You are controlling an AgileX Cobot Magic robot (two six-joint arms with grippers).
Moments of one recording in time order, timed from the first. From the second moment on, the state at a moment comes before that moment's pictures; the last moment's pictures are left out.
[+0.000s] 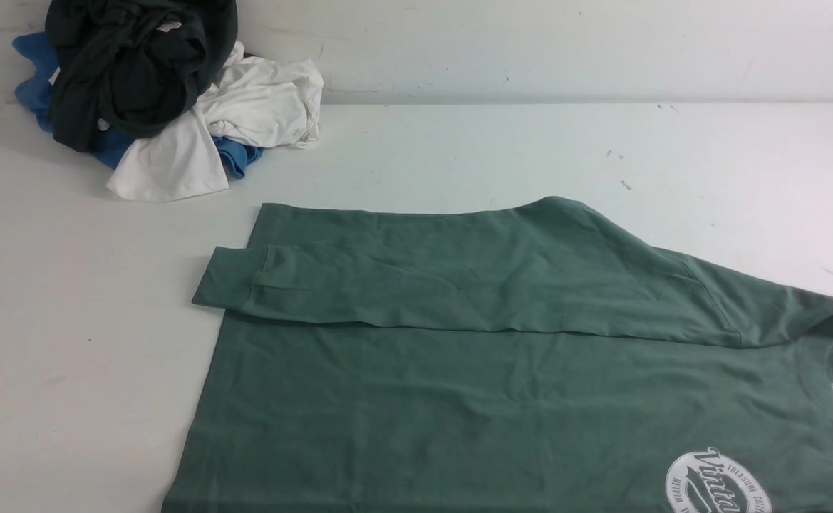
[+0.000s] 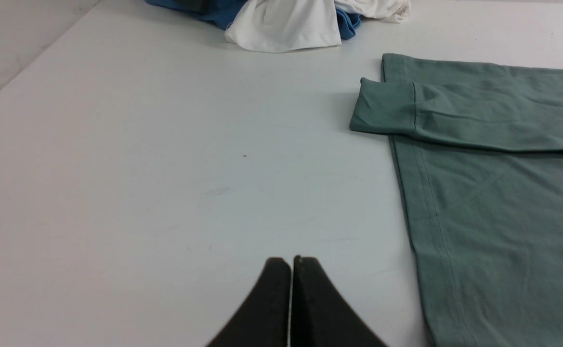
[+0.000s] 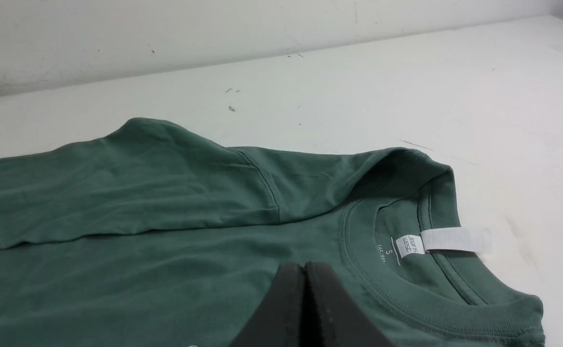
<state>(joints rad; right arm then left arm) -0.04 -0.01 0.02 -0.05 0.36 0.18 0.04 -0.01 0.03 -0.05 0.36 -0.05</state>
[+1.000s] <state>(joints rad) -0.04 -0.01 0.03 0.54 0.37 0.55 0.04 -0.01 0.03 -0.69 0.35 -0.41</state>
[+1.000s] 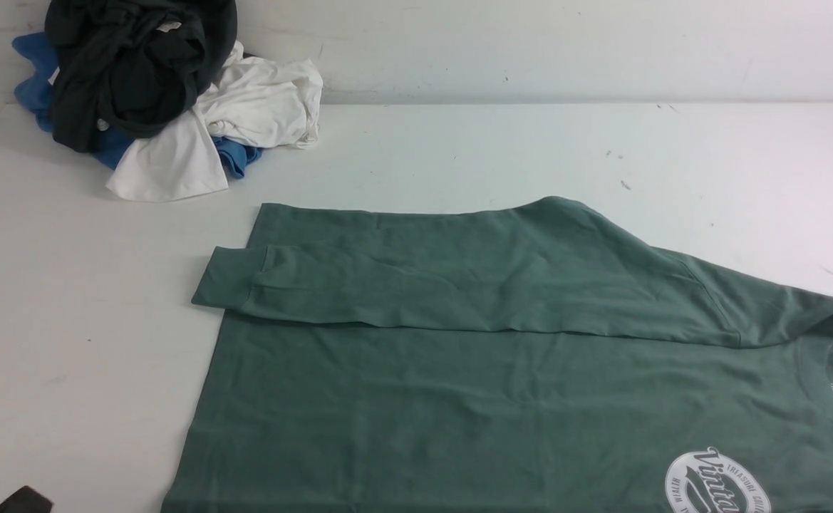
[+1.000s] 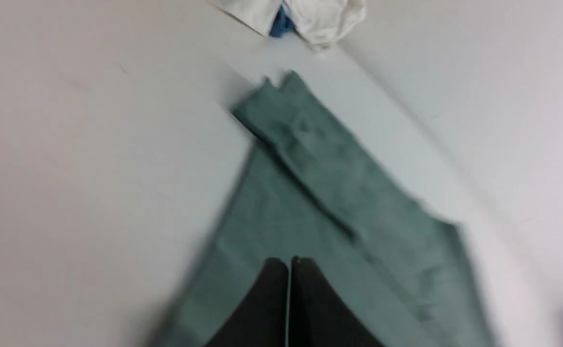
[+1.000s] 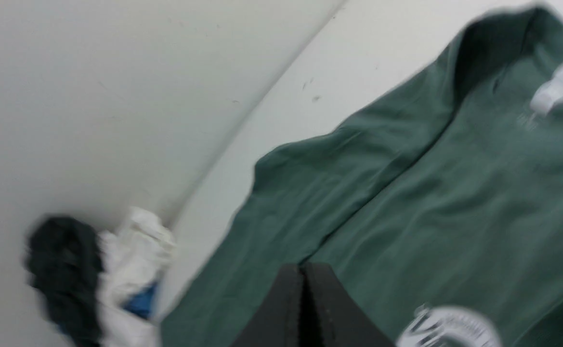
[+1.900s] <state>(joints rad) -0.04 0.24 -0.35 0.49 0.35 -0.23 0.04 0.23 -0.36 -0.89 0.52 0.38</state>
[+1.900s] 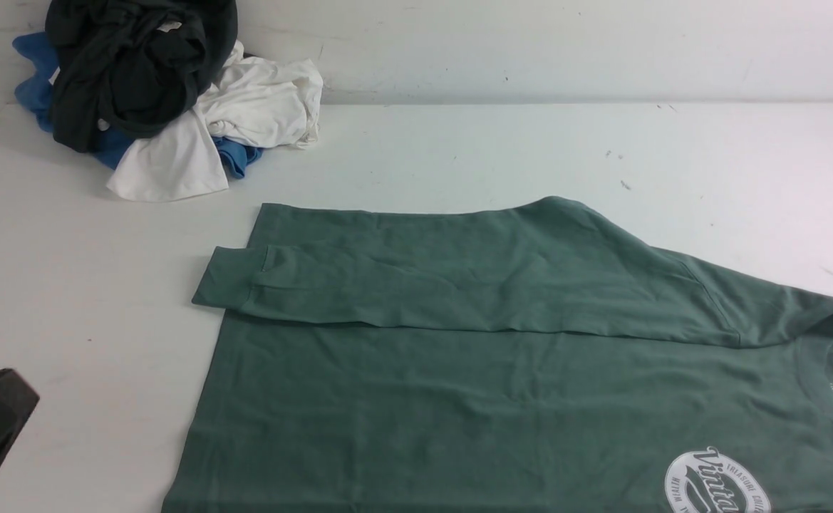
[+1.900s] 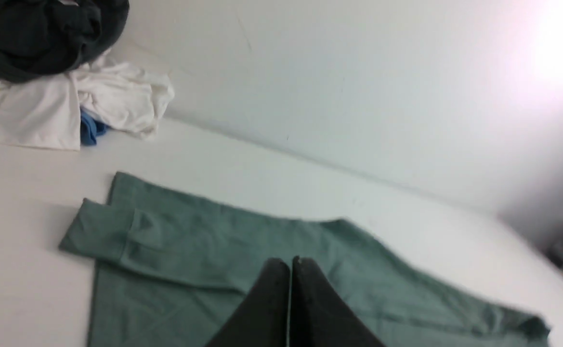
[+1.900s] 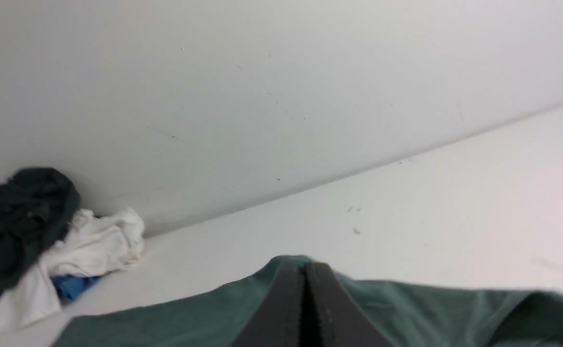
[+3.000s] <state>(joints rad) 0.36 0.96 -0.85 0.28 1.24 -0.32 -0.47 1.37 -0.65 -0.04 0.86 0.17</state>
